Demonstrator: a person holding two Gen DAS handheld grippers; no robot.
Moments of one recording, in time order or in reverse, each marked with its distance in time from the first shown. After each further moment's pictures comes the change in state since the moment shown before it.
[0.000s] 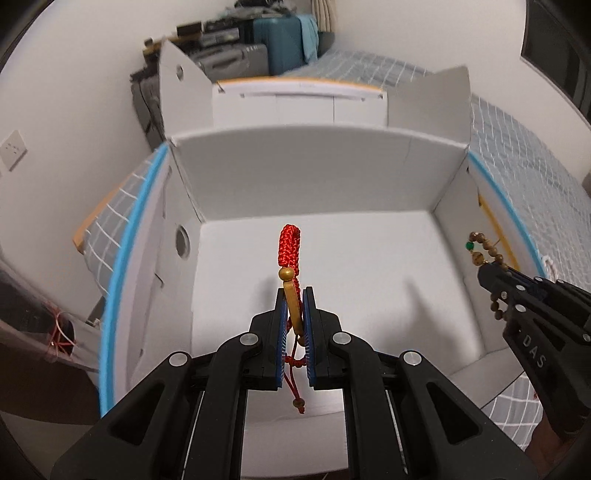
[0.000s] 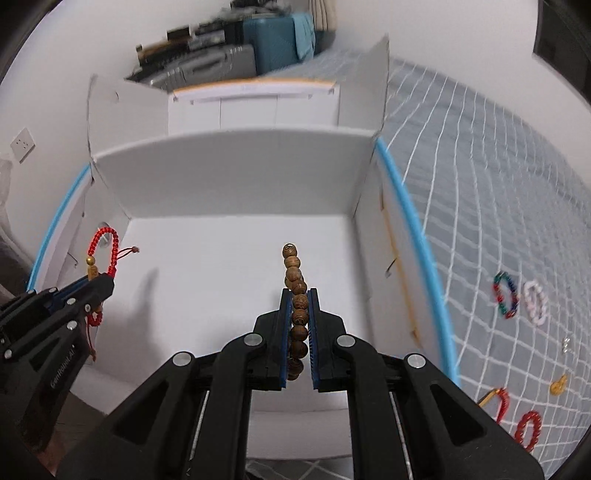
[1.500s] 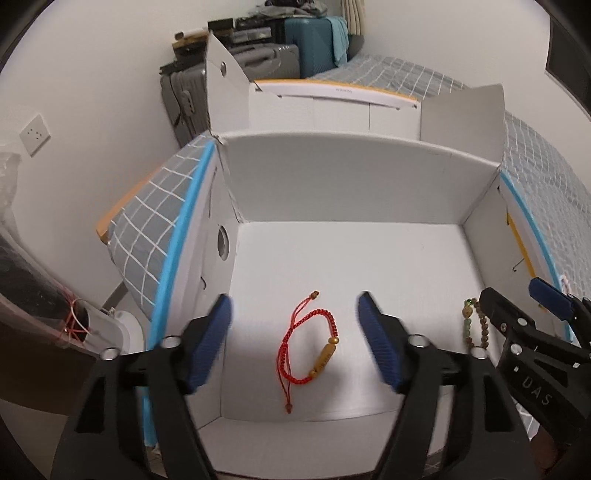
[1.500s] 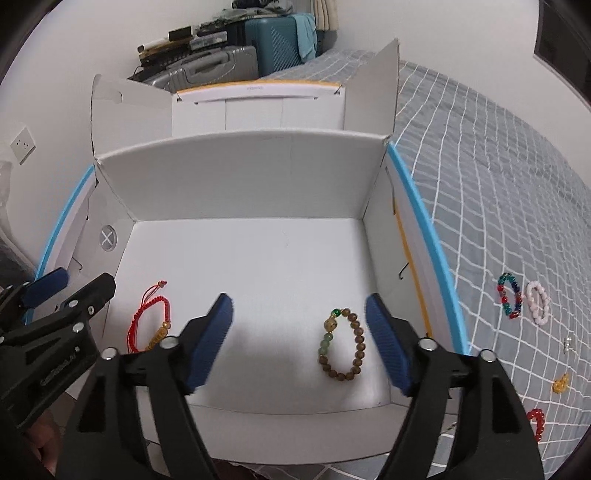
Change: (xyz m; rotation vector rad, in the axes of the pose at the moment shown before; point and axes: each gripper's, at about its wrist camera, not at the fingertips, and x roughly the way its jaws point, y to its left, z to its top) left arm -0.011 0.021 0.004 -0.072 -0.027 0.077; right arm -0.009 0.011 0.003 -0.003 -0.030 -0.003
